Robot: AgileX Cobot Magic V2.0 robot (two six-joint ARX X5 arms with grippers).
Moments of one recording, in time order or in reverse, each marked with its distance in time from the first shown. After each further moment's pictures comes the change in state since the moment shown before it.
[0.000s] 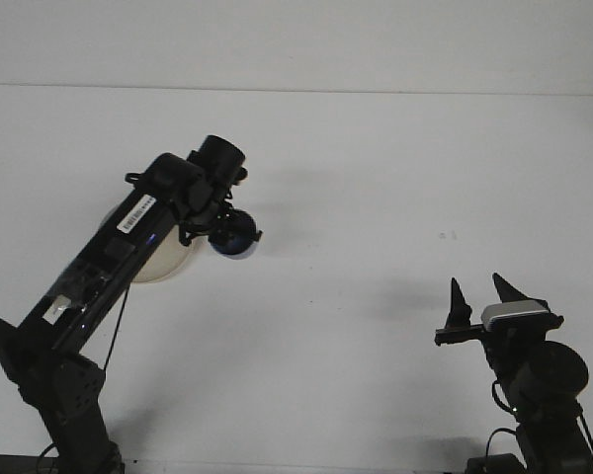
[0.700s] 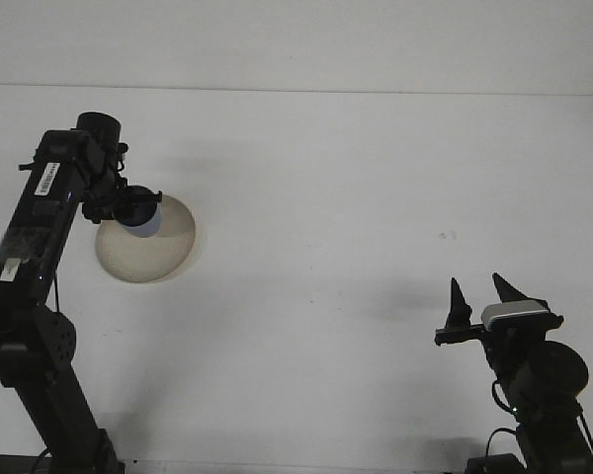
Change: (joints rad) left arm 0.440 0.101 0.000 0.021 -0.003 0.023; right arm 0.000 0.000 0.000 0.000 0.000 0.000
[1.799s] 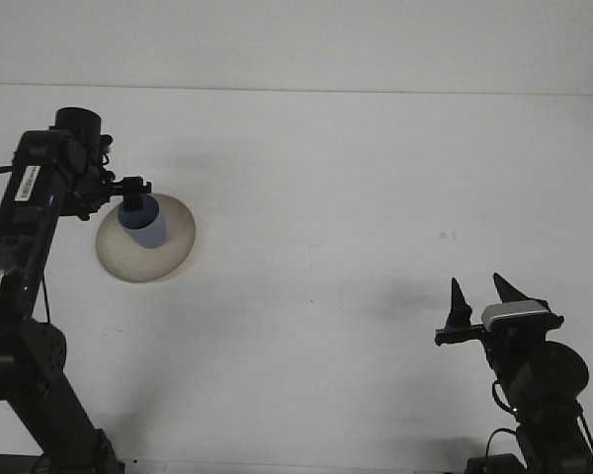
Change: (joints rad) left arm 0.049 -0.082 0.002 0.026 0.092 0.000; right arm 0.000 0.000 0.000 0.000 0.000 0.000
